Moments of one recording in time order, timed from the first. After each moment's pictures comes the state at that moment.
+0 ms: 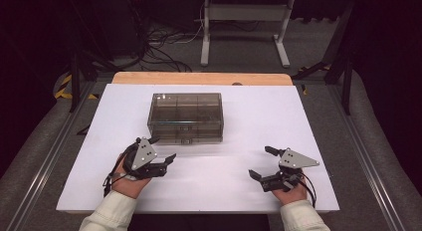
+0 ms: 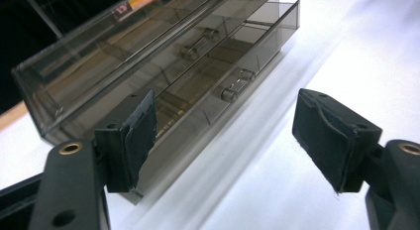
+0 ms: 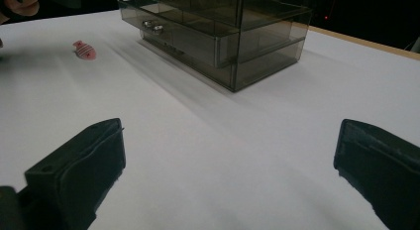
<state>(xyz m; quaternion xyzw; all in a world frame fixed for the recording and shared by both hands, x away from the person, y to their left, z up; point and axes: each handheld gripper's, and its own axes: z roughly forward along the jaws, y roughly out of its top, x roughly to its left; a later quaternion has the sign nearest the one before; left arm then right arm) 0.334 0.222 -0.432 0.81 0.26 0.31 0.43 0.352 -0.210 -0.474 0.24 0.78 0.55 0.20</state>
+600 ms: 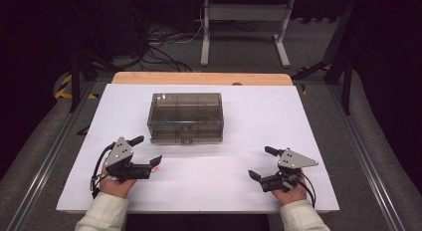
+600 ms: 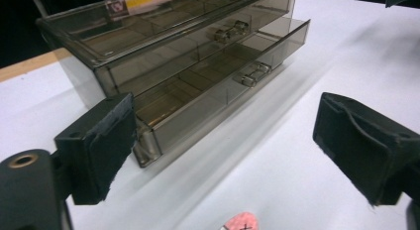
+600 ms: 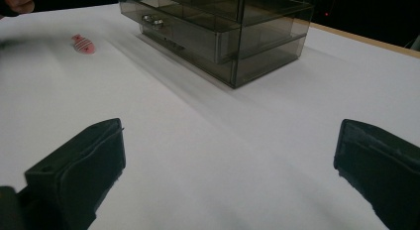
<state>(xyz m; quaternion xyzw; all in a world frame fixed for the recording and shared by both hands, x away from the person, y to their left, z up) 0.333 0.270 -0.443 0.77 0.31 0.27 0.50 0.352 -0.209 -0.474 0.24 0.78 0.54 0.20</state>
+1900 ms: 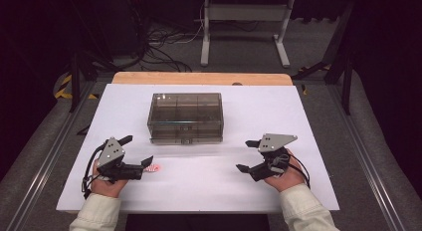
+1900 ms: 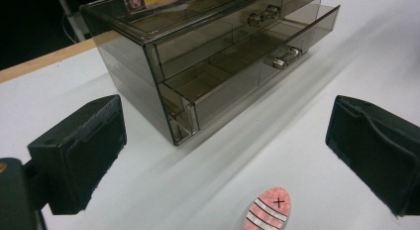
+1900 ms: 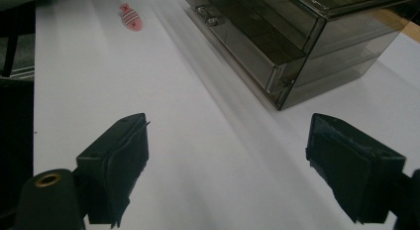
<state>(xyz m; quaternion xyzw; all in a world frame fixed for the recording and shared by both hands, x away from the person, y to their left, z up) 0.332 0.290 -0.445 0.76 0.33 0.28 0.48 0.373 -0.163 -0.413 0.16 0.87 0.45 0.14</state>
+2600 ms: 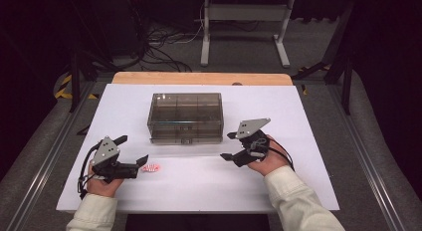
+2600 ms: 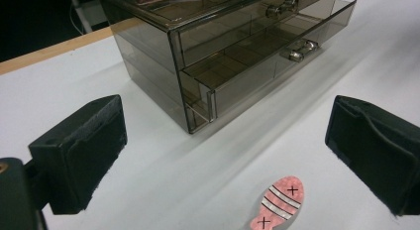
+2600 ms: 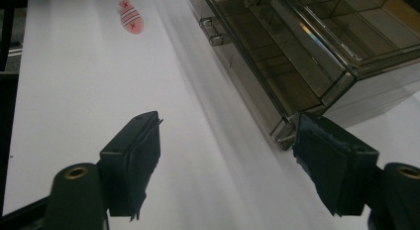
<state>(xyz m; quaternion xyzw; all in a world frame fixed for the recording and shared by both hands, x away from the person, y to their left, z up) 0.333 0.301 -0.445 0.76 0.34 0.28 0.48 0.408 -0.114 -0.400 0.11 0.90 0.40 0.12</state>
